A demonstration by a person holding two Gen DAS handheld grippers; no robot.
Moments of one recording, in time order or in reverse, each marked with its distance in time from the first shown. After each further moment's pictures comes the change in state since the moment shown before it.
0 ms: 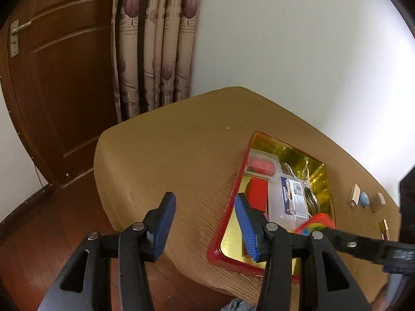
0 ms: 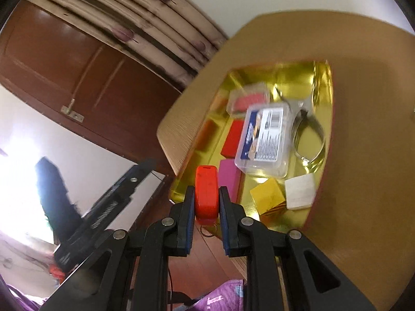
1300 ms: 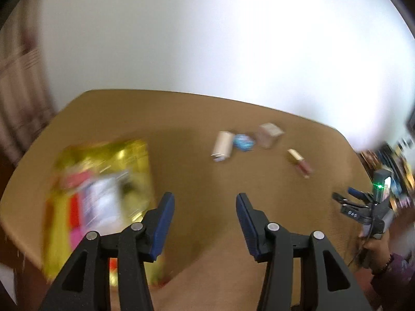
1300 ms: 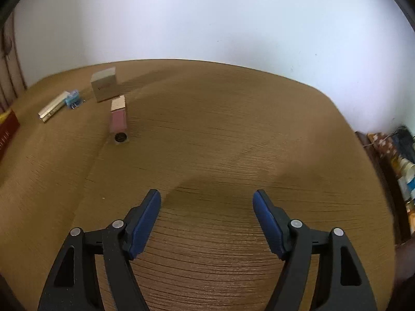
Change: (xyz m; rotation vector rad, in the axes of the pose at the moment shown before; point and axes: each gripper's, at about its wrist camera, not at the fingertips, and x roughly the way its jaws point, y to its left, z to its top) left arm -0.006 -0.238 -0.016 0.538 0.158 -0.498; right arm -0.265 -0.264 -0.177 0.187 -0.396 -1.029
